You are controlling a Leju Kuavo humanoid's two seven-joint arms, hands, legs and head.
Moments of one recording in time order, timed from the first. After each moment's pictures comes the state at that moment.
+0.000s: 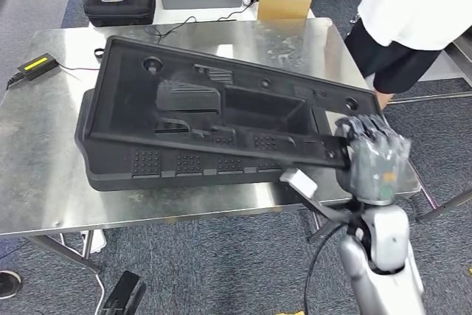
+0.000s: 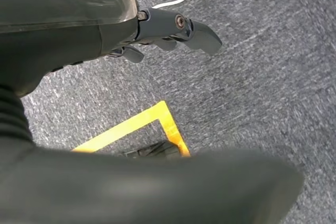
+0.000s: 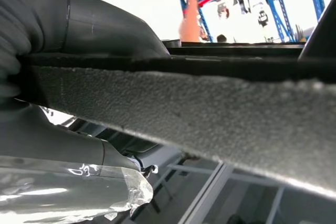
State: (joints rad) left arm -0.15 -0.21 0.98 -0.21 -1.22 0.12 -0.45; right arm -0.18 0.02 0.20 -1.67 1.44 -0.65 -0.08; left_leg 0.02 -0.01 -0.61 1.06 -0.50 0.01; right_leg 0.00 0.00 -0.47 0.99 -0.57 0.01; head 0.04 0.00
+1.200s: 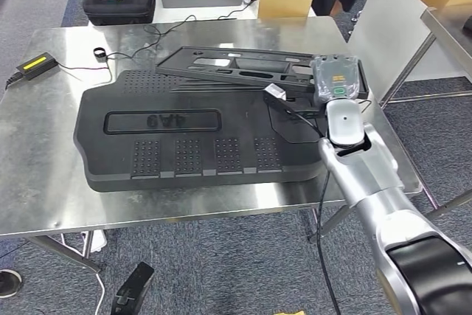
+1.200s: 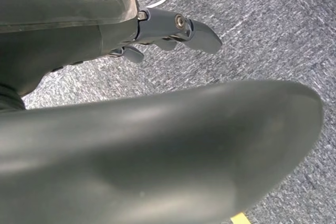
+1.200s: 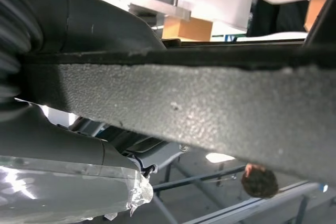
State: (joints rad) left arm -0.19 -0.22 0.86 -0.21 -1.26 0.09 -0.38; right arm -0.87 -0.01 0.40 -0.76 1.55 -0.37 0.20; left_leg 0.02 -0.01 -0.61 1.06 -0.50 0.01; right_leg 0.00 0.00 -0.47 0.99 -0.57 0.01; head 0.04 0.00
